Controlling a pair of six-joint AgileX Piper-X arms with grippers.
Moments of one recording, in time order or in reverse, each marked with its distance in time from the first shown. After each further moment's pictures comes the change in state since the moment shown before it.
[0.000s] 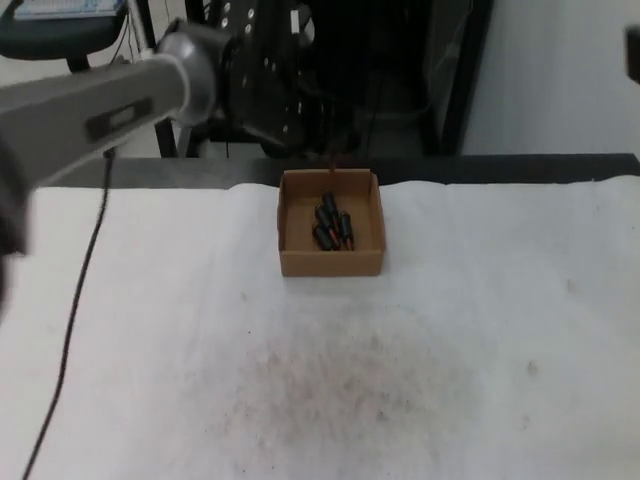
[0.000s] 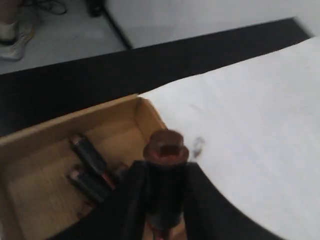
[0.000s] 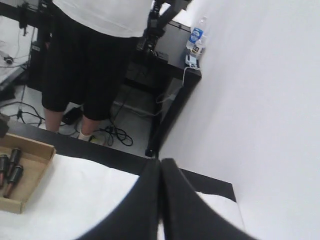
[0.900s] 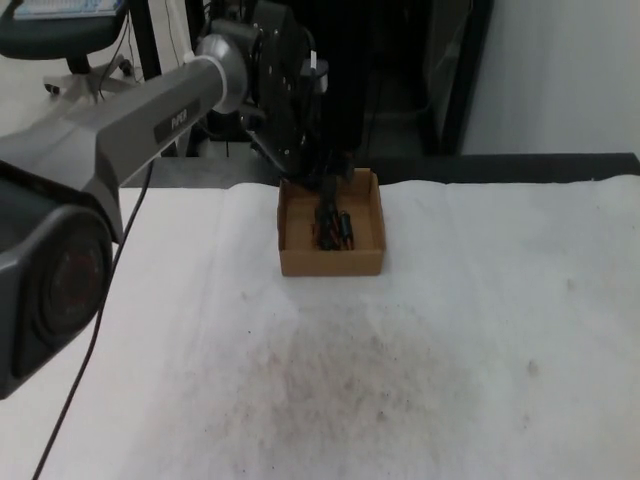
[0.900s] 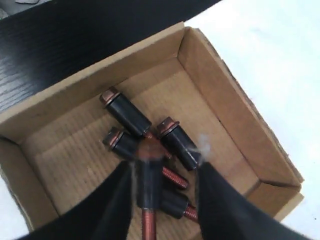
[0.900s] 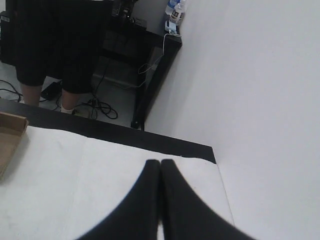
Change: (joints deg) left arm 0.2 10.3 -12.5 15.2 -1.4 11.5; right arm -6.6 -1.9 0.0 6.3 -3.1 3.2
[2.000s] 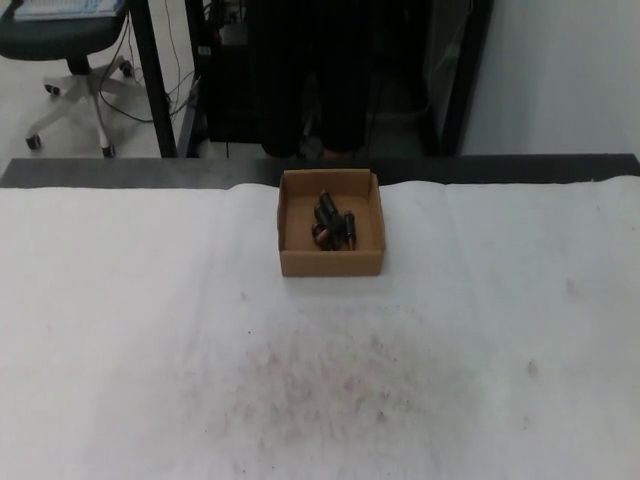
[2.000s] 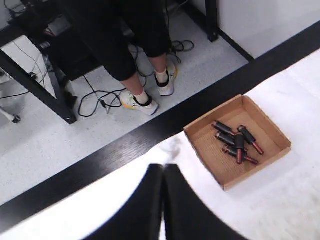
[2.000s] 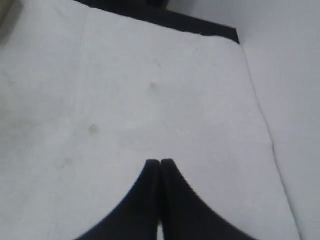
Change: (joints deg) left arm 1.3 -47.4 7.9 20.7 -20.8 11.0; right arm -4.5 -14.8 21.3 13.8 -6.2 9.9
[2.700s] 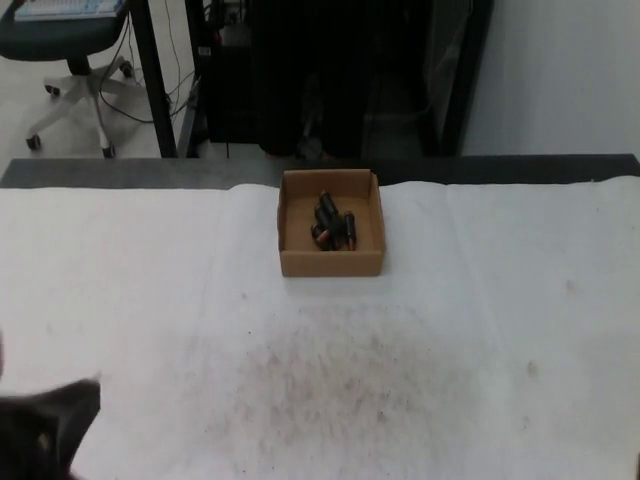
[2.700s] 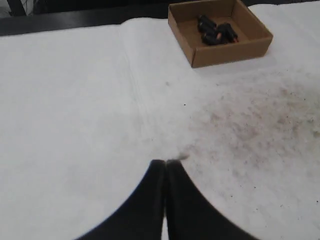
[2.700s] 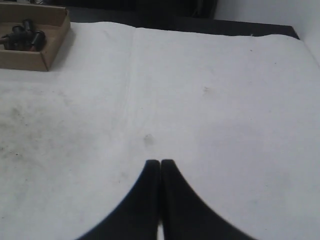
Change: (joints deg) left arm 0.0 -73.1 91.2 -31.4 0.9 -19.6; right arm -0.1 -16.0 23.4 -19.4 -8.9 5.0
